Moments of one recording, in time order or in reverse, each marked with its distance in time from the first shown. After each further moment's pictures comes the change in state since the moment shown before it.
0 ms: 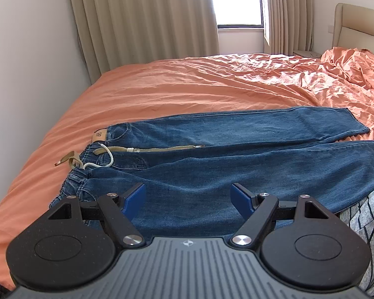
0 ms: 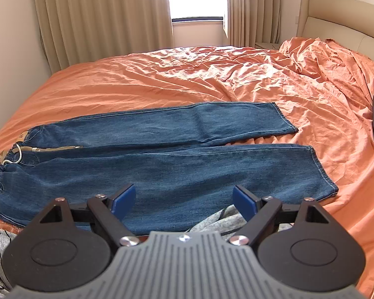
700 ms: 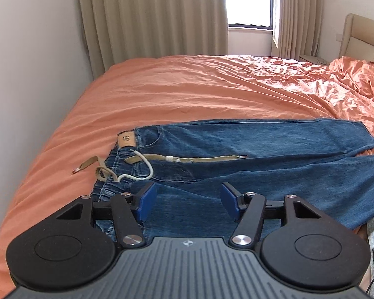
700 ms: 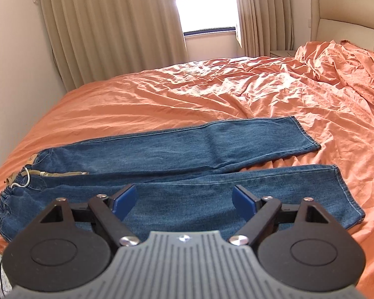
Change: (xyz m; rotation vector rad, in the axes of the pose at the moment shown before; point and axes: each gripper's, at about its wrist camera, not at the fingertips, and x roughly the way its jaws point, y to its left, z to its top) left arm 0.039 0.143 0.032 -0.063 0.040 -0.067; right arm 0.061 -0.031 0.036 0.045 -0.056 0.126
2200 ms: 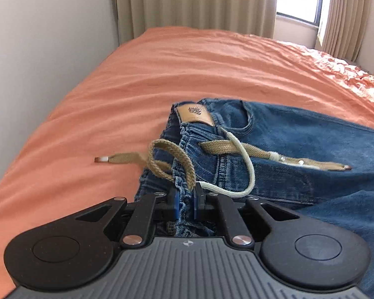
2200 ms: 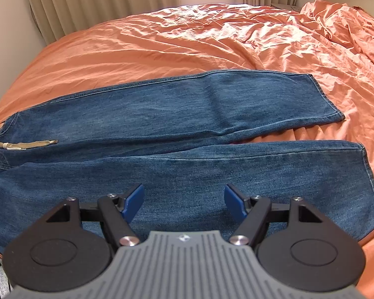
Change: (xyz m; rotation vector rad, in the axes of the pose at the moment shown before) left arm 0.171 0.135 -0.006 -0.111 0.102 0.078; right arm 0.111 0.011 0.010 -0.009 0.255 -0.073
